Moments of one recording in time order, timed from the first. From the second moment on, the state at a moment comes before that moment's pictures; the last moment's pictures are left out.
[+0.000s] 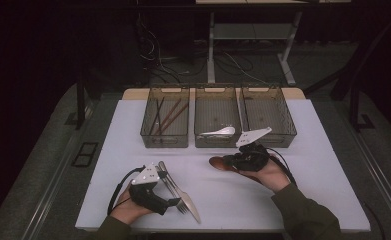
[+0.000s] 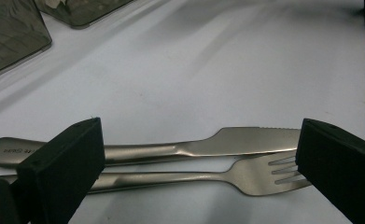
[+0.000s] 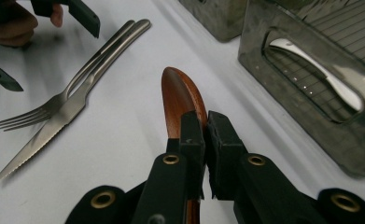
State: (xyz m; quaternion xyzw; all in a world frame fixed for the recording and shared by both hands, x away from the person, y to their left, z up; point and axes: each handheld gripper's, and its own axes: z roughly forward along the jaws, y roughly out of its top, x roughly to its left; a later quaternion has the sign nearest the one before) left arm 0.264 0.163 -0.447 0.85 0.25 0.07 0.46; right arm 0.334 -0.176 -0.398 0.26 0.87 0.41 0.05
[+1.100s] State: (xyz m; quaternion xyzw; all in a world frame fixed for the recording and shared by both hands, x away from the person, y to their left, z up) left arm 0.264 0.163 -0.447 0.85 0.25 0.07 0.46; right arm 0.393 -0.181 -0.343 0.32 0.83 0.43 0.12
